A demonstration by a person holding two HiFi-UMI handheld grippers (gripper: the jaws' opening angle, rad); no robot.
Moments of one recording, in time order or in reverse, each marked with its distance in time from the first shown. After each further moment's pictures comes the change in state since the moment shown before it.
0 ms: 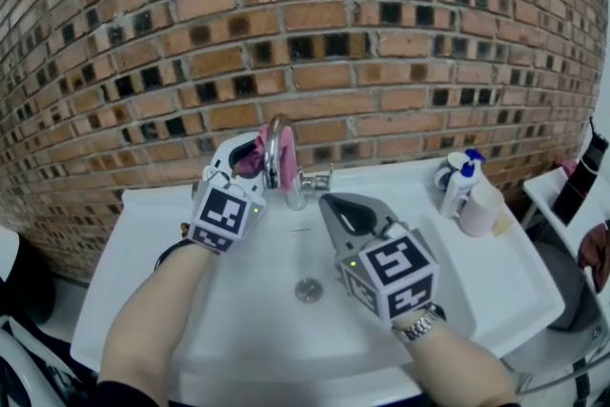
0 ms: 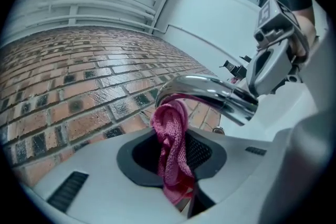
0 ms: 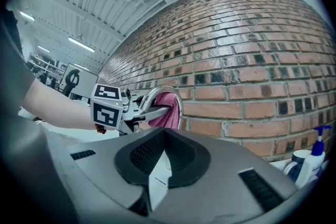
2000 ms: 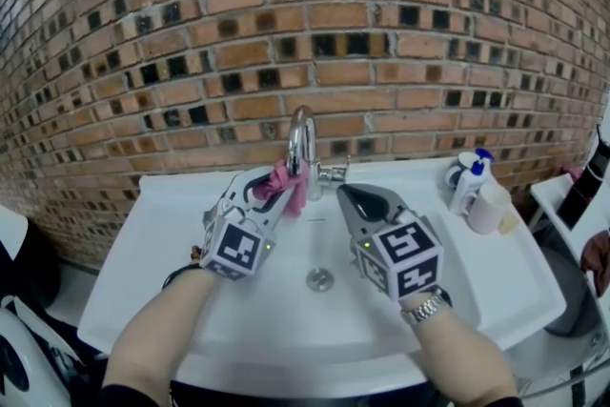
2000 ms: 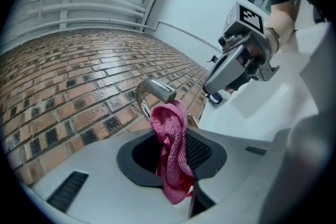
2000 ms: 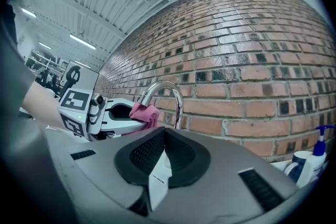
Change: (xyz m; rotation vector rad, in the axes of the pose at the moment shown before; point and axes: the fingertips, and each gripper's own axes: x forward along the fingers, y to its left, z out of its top) left arm -0.060 -0.049 -0.024 0.077 0.062 -0.048; right arm 0.006 -0.004 -0.010 -0.029 -0.005 -0.016
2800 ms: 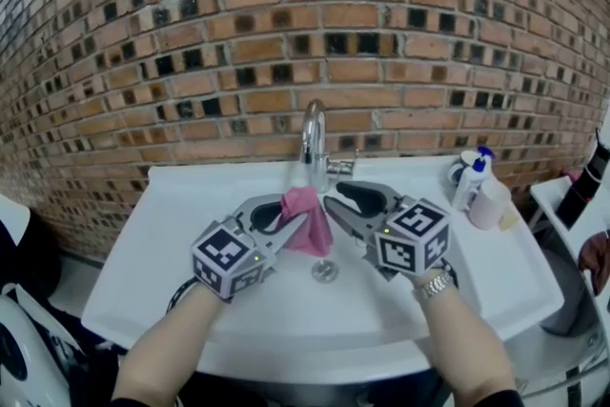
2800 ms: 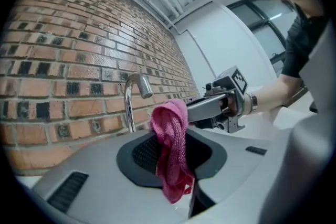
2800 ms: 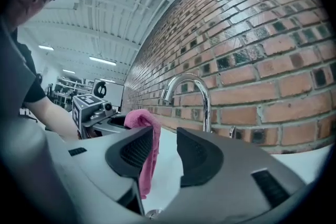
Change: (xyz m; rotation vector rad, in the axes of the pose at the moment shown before) left arm -0.050 -0.057 0.015 -0.515 -0.038 -0.272; right arm 0.006 0.037 -0.016 0.097 -0.008 0.356
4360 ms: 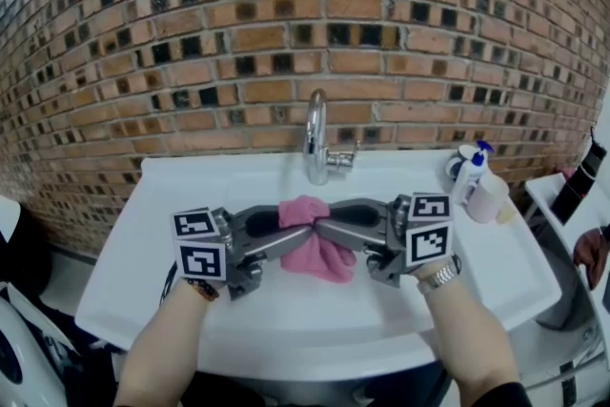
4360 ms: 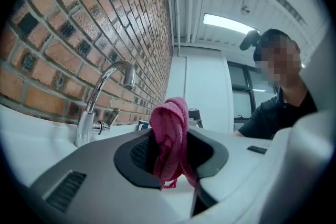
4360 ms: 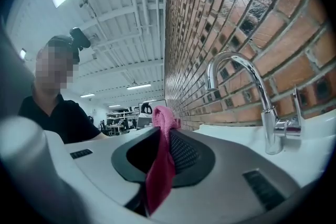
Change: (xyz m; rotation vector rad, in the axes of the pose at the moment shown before) left arm -0.032 -0.042 0.016 -0.472 -0.163 -0.510; right arm -0.014 0.071 0.003 0.271 -0.067 0.573
